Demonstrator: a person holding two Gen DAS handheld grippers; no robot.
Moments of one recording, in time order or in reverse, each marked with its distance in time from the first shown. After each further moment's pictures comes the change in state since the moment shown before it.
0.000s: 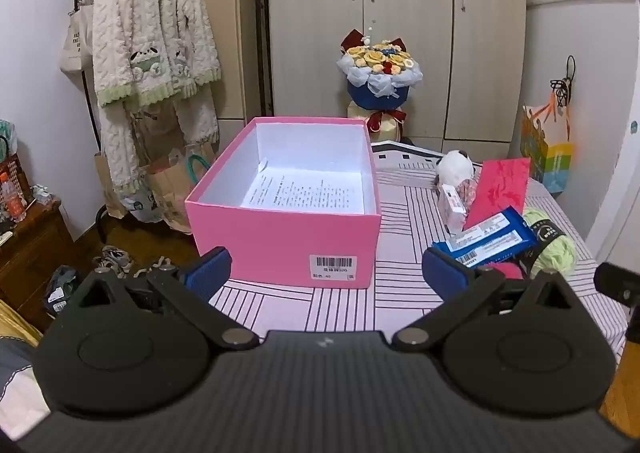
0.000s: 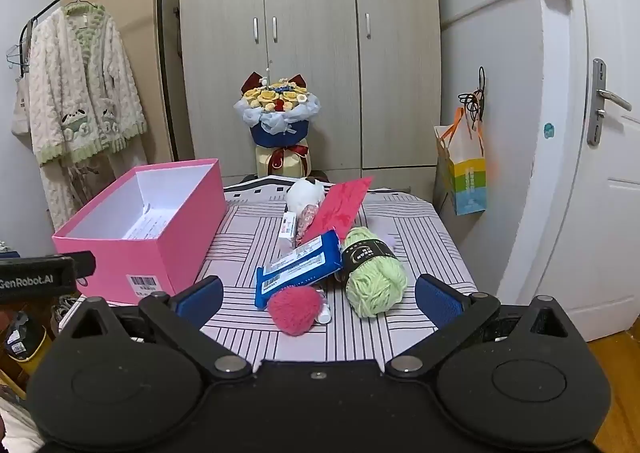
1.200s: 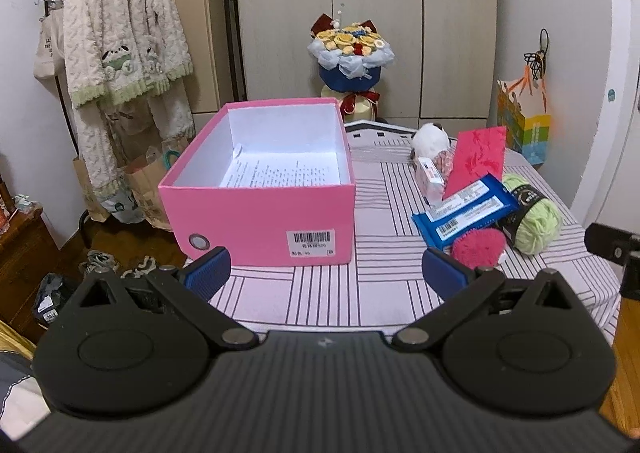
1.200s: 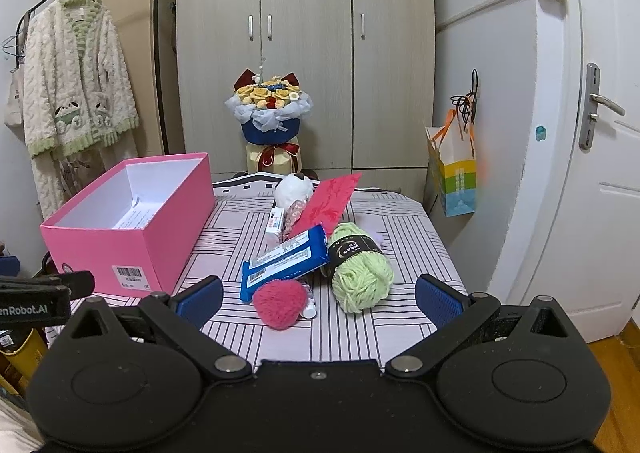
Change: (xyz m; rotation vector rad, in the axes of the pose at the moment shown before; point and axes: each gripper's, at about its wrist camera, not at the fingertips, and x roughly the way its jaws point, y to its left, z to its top) left arm -0.002 -0.002 -0.016 0.030 0.026 -0.094; right arm 0.002 -0.002 -0.010 -0.016 -0.010 -0.025
